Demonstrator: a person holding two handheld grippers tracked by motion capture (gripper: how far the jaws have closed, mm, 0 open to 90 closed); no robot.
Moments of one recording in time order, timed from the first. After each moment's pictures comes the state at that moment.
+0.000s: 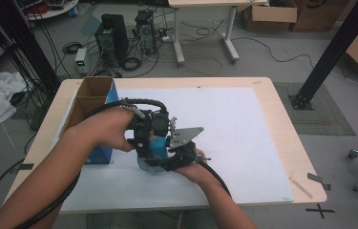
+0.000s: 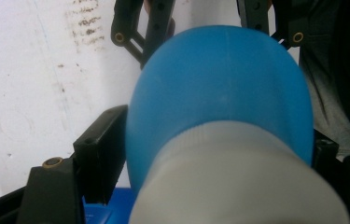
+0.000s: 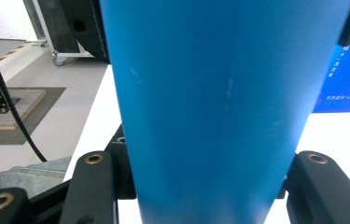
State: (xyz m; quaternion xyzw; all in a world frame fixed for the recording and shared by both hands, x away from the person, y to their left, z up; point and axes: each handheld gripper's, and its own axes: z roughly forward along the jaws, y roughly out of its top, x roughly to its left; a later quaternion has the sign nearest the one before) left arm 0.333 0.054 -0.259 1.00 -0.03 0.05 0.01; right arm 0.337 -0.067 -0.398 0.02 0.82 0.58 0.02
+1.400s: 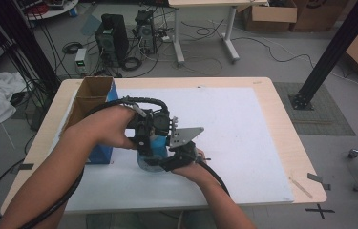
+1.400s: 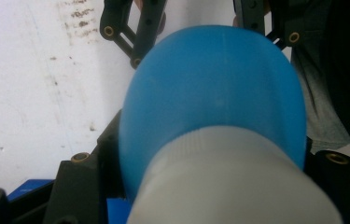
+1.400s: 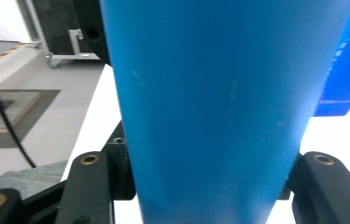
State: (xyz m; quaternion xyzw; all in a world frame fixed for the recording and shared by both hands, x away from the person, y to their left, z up) left arm 0.332 0.049 -0.254 1.00 -0.01 0.04 -0.01; right arm 0.335 -0.066 -0.395 0.02 0.81 0.58 0.03
